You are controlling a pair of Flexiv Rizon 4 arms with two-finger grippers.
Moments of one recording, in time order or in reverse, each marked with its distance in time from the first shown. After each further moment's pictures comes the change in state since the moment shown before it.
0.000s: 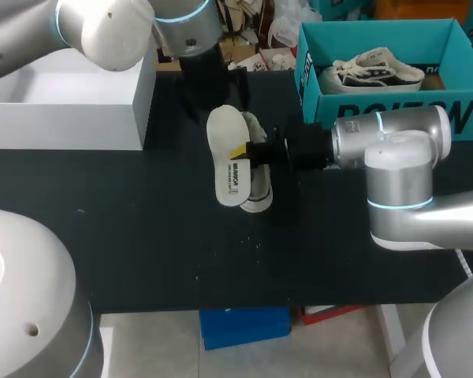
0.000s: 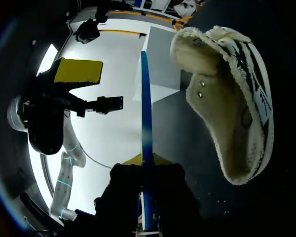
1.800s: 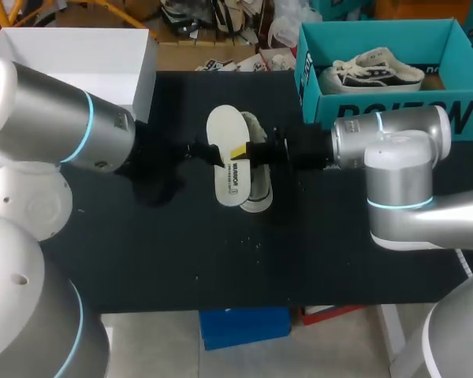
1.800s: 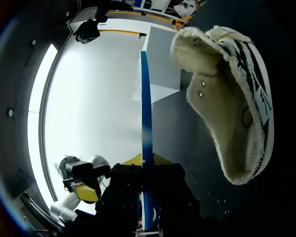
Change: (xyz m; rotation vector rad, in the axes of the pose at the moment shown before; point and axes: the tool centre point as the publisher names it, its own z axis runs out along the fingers) left arm 0.052 -0.133 -0.017 -0.136 -0.471 -0.022; right arm 0.000 0.000 0.000 0.000 0.000 0.000
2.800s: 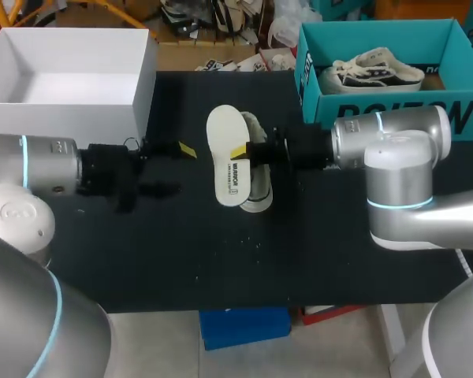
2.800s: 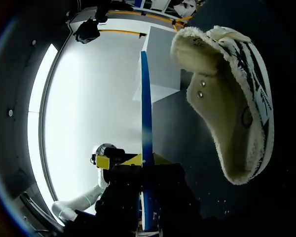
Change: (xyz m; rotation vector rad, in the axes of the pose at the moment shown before) left arm 0.040 0.030 0.007 0.043 -0.483 -0.244; right arm 0.000 0.000 0.000 0.000 0.000 0.000
